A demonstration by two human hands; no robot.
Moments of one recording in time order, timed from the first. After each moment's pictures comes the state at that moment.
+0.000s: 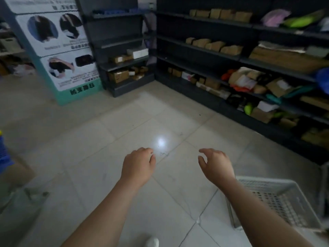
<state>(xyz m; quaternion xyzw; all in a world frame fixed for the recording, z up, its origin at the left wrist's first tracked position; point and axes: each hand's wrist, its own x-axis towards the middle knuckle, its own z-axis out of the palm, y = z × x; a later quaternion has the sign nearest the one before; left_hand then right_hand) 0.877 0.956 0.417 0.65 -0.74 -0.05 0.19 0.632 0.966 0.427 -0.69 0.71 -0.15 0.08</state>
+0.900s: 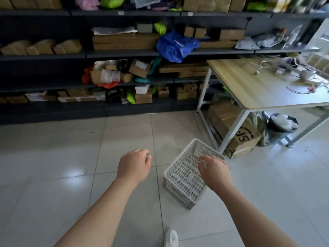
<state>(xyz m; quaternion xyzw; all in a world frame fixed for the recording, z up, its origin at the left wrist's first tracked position) 0.496 0.718 0.401 0.28 -0.95 -0.15 0.08 0.361 0.933 0.387 -0.27 0.95 -0.16 0.06</state>
